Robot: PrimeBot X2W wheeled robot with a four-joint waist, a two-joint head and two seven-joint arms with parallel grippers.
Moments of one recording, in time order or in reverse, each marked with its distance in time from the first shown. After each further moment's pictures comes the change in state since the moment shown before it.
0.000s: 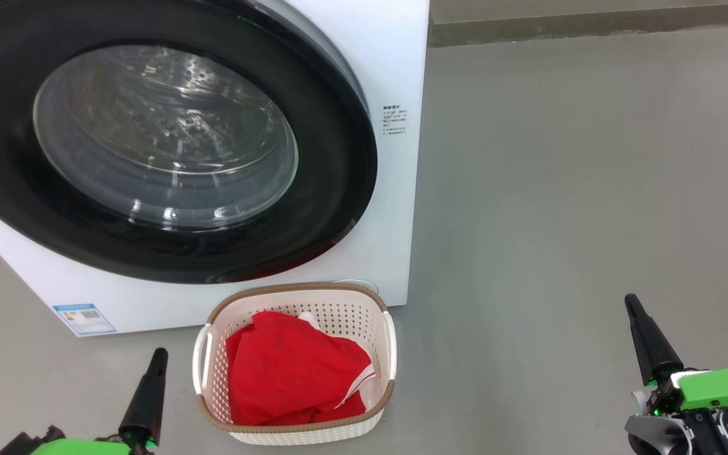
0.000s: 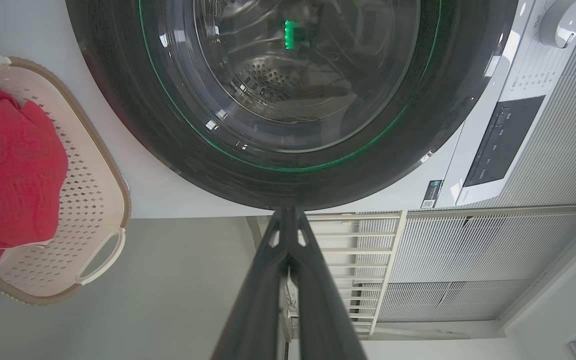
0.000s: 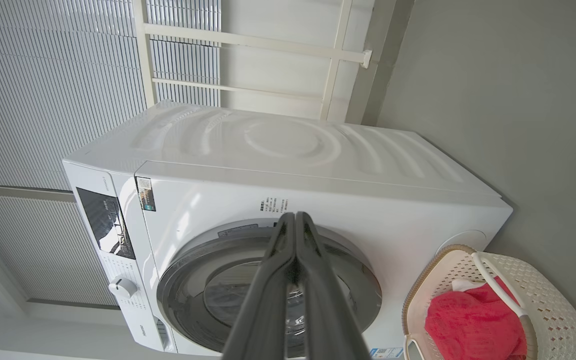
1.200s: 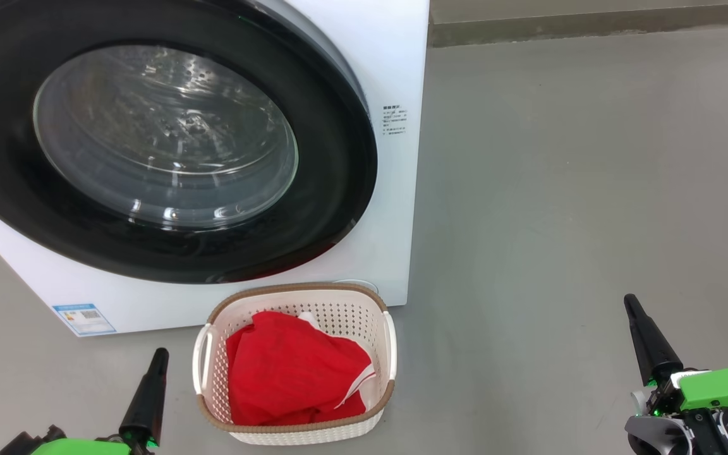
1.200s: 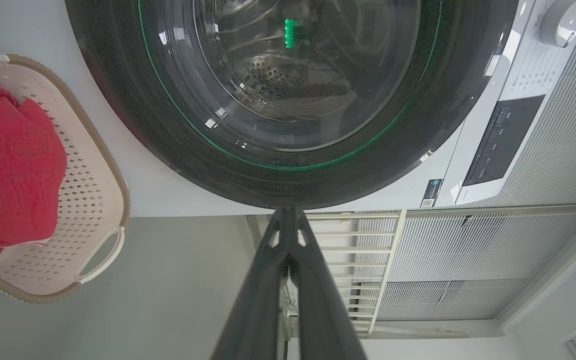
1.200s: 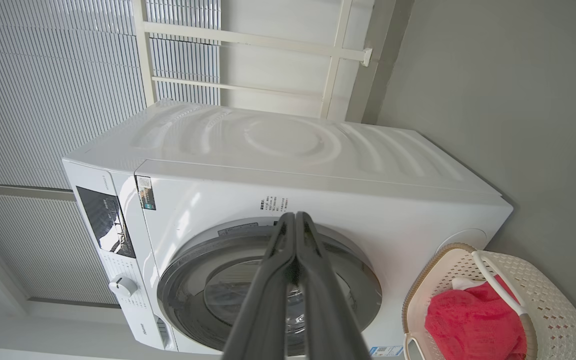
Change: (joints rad) left arm 0.000 -0.003 0.004 0.000 0.000 0.000 0.008; right arm 0.000 0.002 -0.004 0.000 -0.002 0.000 0.008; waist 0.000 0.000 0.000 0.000
